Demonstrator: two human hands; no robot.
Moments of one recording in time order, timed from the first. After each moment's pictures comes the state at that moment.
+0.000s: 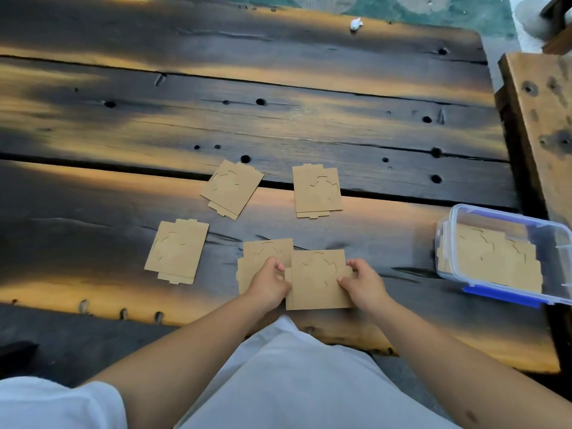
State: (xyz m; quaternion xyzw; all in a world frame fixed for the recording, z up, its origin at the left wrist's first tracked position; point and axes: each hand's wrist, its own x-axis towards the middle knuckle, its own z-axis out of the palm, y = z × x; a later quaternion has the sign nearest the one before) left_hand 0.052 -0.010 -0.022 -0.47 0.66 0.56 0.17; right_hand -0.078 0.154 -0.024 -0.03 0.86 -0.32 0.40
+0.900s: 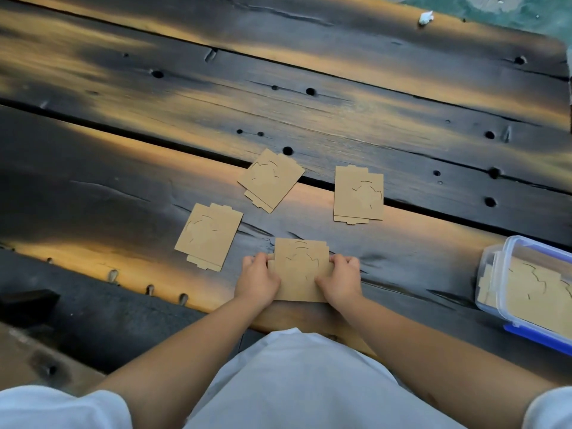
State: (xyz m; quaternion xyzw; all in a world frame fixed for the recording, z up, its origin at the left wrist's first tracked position) left_hand 0.098 -0.066 -0.048 -0.53 0.74 0.40 0.14; right_hand -0.036 0.054 -0.043 -0.14 0.89 -0.20 0.39
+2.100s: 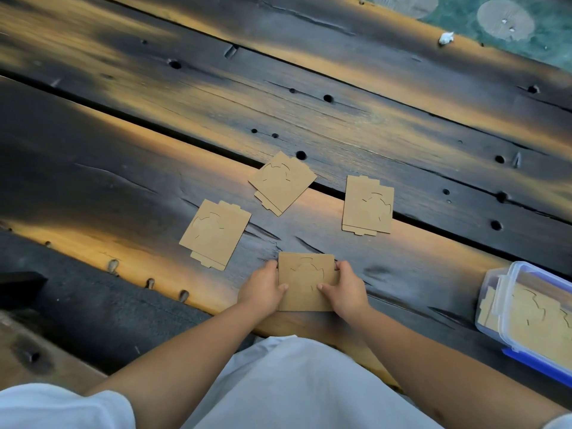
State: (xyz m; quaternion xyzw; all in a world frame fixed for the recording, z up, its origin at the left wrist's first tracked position) left_hand 0.105 -0.066 -0.053 -0.47 0.78 0.39 0.16; right_hand -0.040 0.058 -0.050 -0.18 0.87 -0.23 0.40
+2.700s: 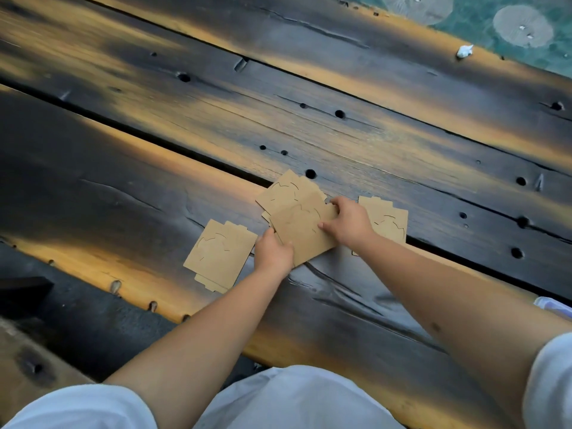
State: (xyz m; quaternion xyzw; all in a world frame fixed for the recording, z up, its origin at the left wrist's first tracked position) left_hand 0.022 -0.145 -0.039 -0.64 0.61 0.47 -0.01; right_hand -0.144 -0.098 -0.021 -0.34 0.87 -0.17 0.31
